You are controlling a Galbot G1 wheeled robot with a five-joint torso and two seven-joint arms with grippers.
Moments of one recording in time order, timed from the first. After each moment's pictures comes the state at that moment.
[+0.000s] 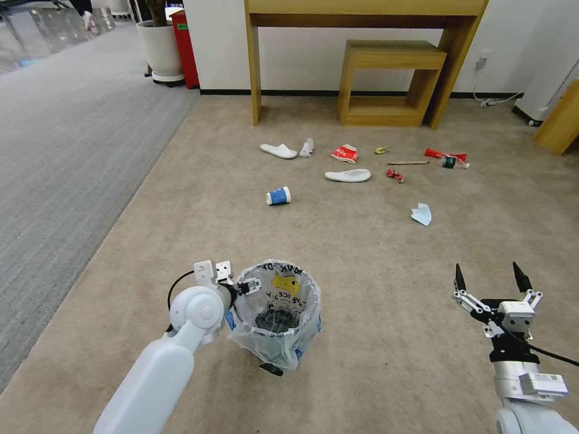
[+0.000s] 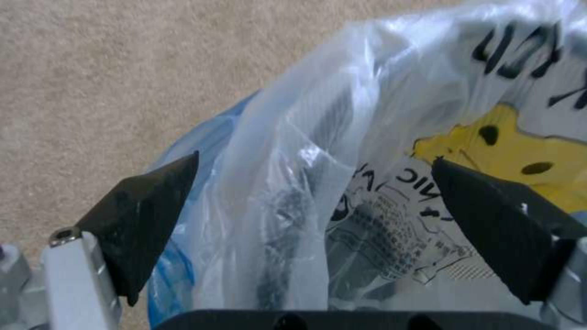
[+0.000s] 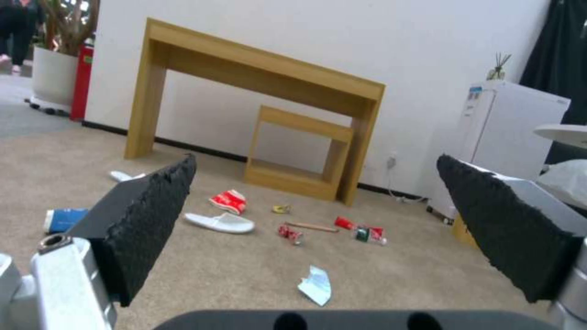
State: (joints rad) left arm 0.94 -1.21 -0.15 -1.76 -1.12 0.74 -0.71; right arm -1.60 1.37 0.89 1.97 0.13 0.39 -0.08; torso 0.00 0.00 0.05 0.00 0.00
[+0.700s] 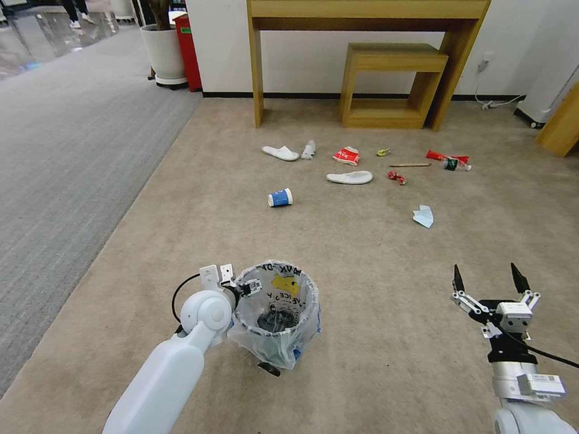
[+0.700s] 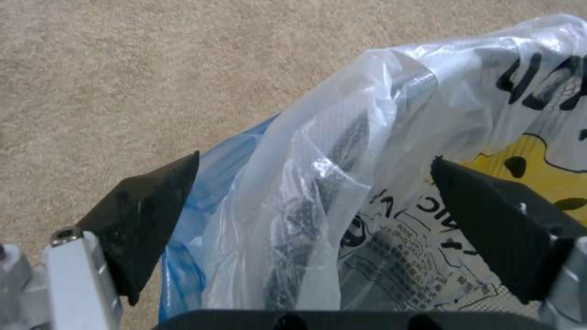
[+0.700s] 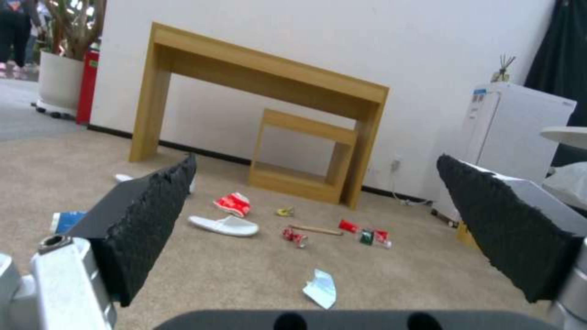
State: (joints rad) left arm 0.95 -1.21 -0.13 -1.73 -1.07 0.73 -0.70; right arm -1.60 1.38 0.89 1.96 0.12 0.40 -0.08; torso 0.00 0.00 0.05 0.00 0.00
